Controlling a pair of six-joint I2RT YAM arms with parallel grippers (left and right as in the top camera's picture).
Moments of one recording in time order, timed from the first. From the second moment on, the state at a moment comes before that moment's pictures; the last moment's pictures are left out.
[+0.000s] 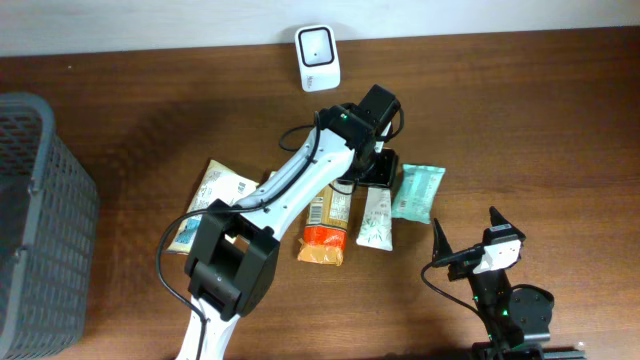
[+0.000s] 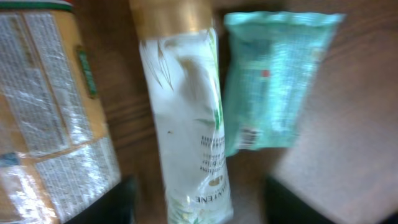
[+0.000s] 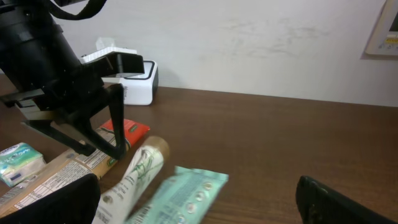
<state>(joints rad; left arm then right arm) -0.70 2.21 1.94 -1.02 0.21 -0.43 0.00 0.02 0.01 -0.06 -0.15 -0.03</state>
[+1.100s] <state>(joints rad) 0.01 1.98 2.47 -1.50 0.10 -0.09 0.02 1.75 1.28 -0.85 -0.24 -0.38</state>
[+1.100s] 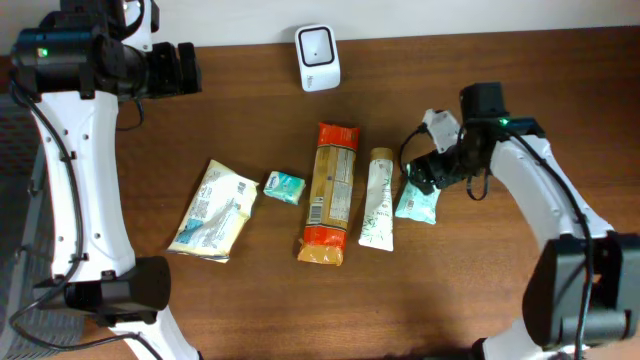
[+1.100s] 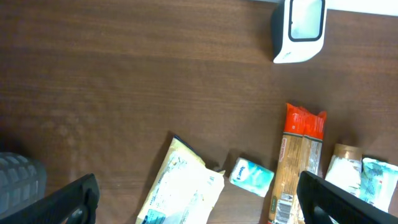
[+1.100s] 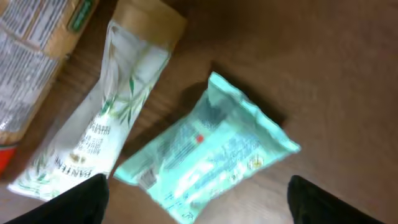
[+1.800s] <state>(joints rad) 0.01 1.98 2.47 -1.50 0.10 -0.09 0.00 2.01 1.48 -1.13 -0.15 0.06</state>
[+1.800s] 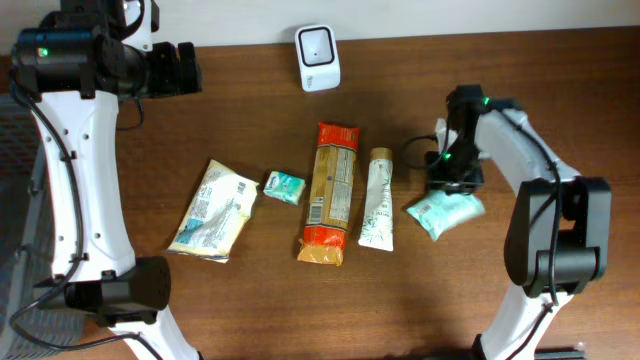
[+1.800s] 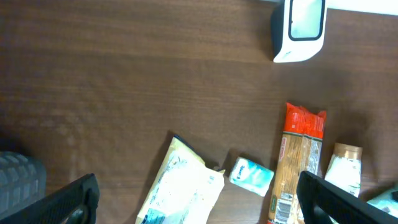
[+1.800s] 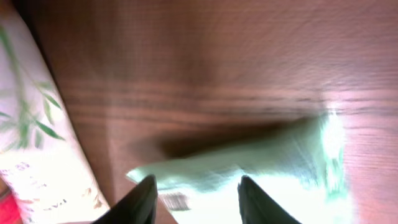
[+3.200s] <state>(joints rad) 0.01 1.98 2.47 -1.50 0.10 -0.09 -0.07 1.58 0.81 -0.57 -0.04 0.24</state>
